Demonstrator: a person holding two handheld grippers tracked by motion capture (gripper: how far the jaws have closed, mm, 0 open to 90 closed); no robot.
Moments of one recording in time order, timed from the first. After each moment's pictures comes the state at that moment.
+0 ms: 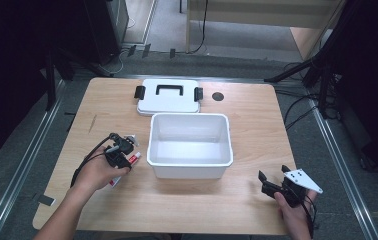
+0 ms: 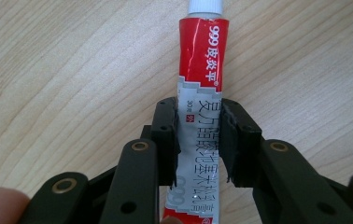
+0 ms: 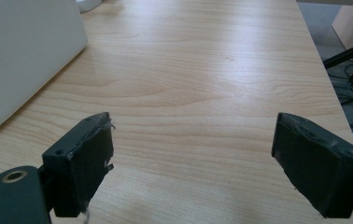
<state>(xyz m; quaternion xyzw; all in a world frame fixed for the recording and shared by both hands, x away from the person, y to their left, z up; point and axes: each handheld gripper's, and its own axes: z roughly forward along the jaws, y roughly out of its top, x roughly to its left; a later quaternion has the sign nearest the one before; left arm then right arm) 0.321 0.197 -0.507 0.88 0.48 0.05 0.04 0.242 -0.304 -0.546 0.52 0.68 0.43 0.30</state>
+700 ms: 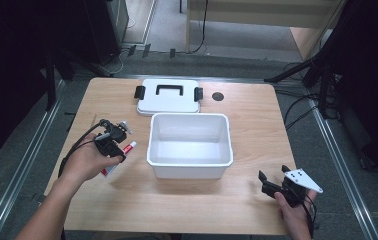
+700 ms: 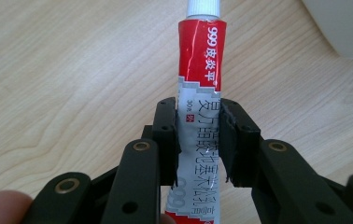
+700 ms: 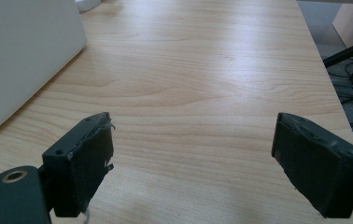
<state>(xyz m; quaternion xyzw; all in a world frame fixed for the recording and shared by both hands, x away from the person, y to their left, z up) 0.325 0.210 -0.447 0.88 0.47 0.06 0.06 0.243 -0.304 -0.546 0.52 0.68 0.43 0.30</state>
